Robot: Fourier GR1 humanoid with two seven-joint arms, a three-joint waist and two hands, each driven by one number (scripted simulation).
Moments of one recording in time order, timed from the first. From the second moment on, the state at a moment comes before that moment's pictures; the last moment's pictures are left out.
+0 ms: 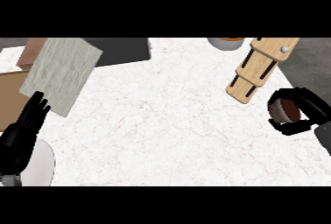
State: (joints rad) left arm 0.06 0.32 0.10 -1.68 0.11 0.03 0.15; right arm -0.60 -0.60 0.20 -0.44 0.43 -0.12 -1.00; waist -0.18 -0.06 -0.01
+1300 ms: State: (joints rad) left arm 0.03 0.29 0.04 -1.74 0.10 0.01 0.18; right arm -0.46 -0.76 -0.12 -1.19 -0.35 0.42 -0.35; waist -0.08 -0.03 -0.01
